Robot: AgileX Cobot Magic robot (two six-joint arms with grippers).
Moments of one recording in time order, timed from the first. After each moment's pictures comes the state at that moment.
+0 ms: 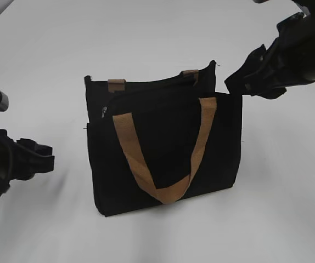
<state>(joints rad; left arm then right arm) -0.51 1.37 -0.40 -0.81 -0.21 0.61 0.38 1.32 -0.96 0.37 0.57 -0.51</state>
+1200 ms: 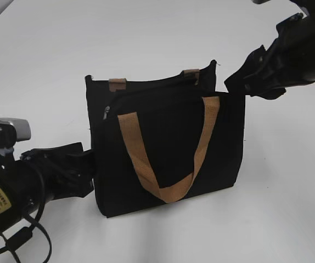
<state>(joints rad) -0.77 1.68 -0.23 -0.22 -1.09 -0.16 0.38 1.32 -0.96 0.37 0.57 -0.51</state>
